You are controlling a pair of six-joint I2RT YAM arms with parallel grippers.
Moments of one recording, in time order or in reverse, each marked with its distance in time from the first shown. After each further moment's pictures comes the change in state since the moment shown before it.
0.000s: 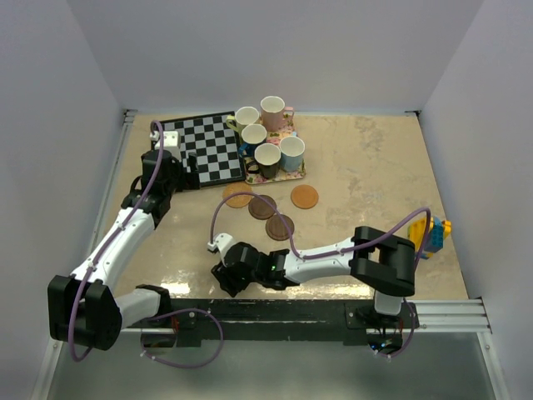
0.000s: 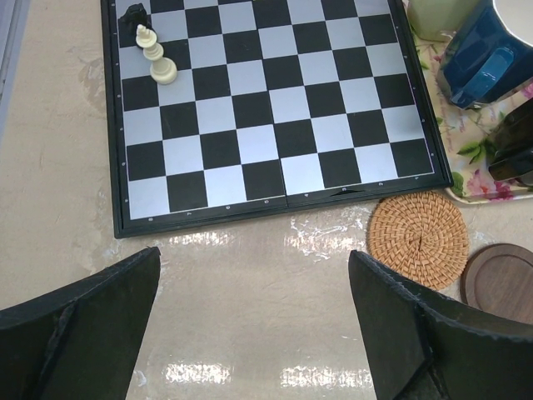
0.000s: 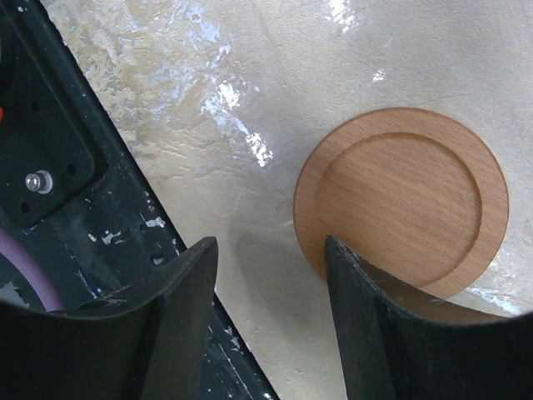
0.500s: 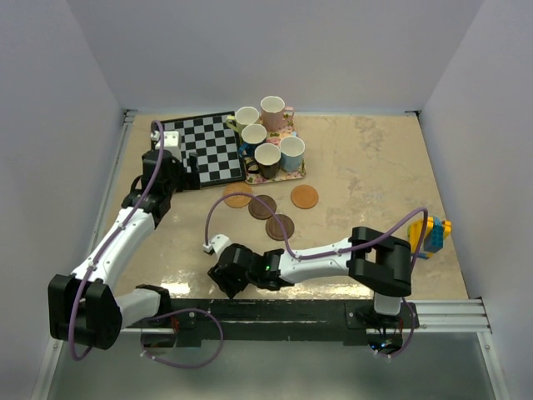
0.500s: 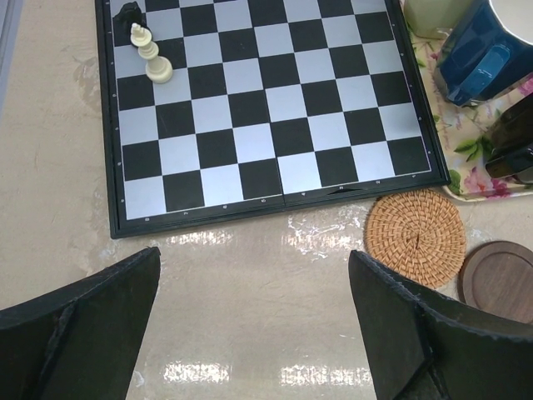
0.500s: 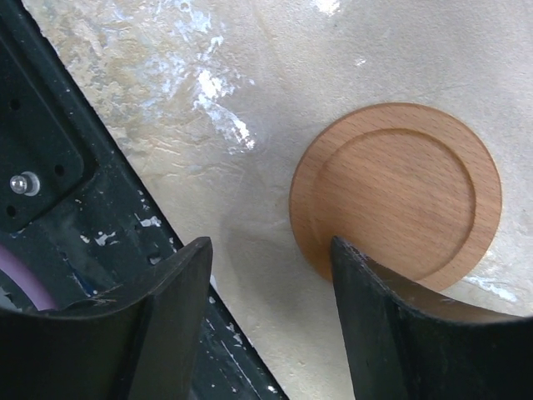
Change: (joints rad) left arm 0.000 0.002 0.000 -0.001 0.008 0.000; right arm 0.019 0.021 0.070 -0.101 0.046 0.006
